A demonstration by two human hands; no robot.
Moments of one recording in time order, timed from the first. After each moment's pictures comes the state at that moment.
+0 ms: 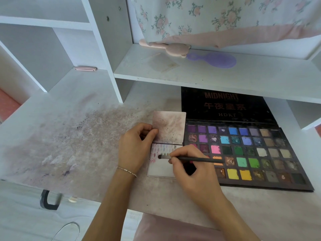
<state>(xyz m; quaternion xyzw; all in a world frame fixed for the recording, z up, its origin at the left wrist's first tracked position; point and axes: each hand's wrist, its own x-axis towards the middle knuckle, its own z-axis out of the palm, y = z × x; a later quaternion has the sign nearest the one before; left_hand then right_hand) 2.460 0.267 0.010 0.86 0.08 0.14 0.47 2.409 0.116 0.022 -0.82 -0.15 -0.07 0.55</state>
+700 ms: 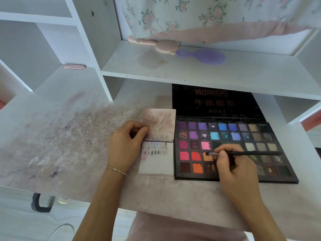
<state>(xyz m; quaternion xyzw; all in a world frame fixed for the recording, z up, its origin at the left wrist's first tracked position) 2.460 0.267 0.007 0.87 0.07 0.15 0.47 2.404 0.042 0.020 -0.88 -0.02 -0.18 0.45</state>
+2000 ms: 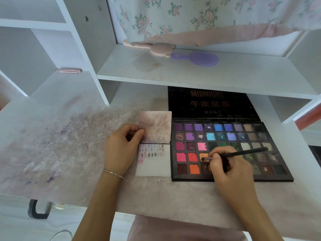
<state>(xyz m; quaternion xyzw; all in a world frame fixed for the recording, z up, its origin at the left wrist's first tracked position) 2.460 0.268 0.007 0.87 0.07 0.15 0.47 2.401 0.043 0.020 -0.88 -0.02 -0.17 0.44</state>
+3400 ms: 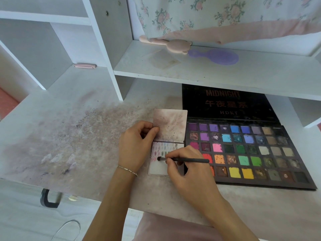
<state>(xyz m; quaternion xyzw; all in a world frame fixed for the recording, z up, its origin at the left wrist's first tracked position) 2.460 0.267 0.010 0.86 0.07 0.14 0.48 2.407 0.125 0.020 -0.89 -0.15 -0.09 0.43</state>
